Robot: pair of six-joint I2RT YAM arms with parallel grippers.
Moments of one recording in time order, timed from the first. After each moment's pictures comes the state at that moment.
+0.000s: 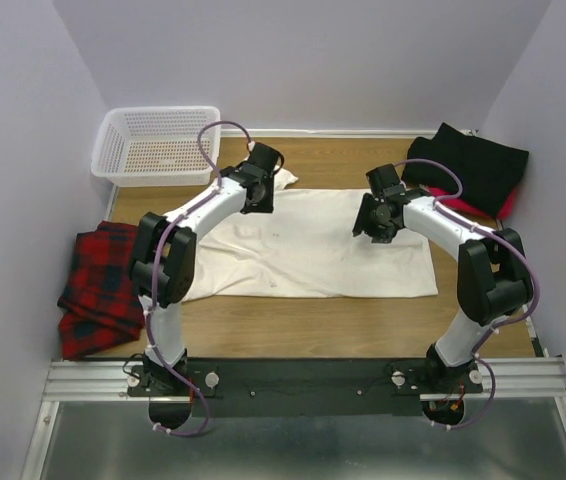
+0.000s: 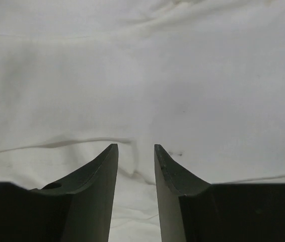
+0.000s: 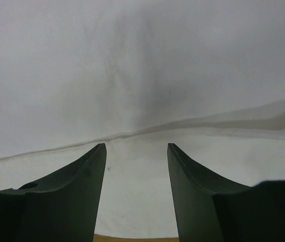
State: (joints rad) left arm -0.44 1.90 1.54 -0.59 -0.21 -0.37; right arm 0.35 1.72 1.18 -0.57 0.08 0.62
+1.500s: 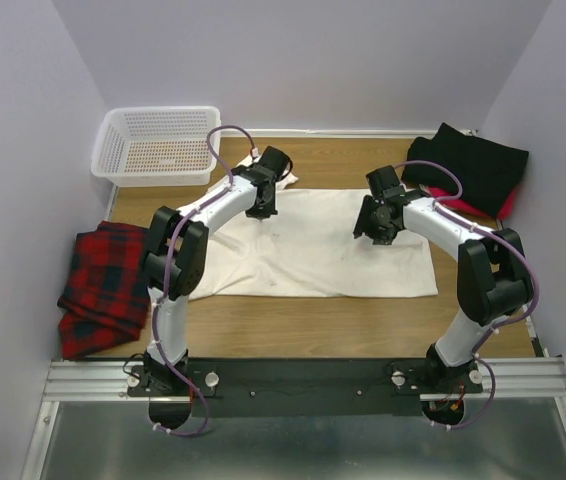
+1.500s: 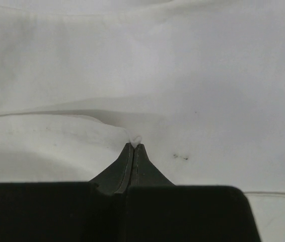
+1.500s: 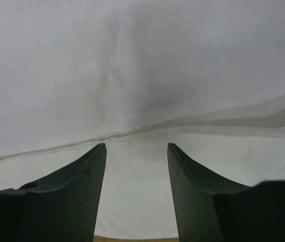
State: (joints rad) left arm -0.51 2.02 1.60 -0.69 -0.26 -0.45; right arm 0.35 1.72 1.16 -0.57 0.09 0.62
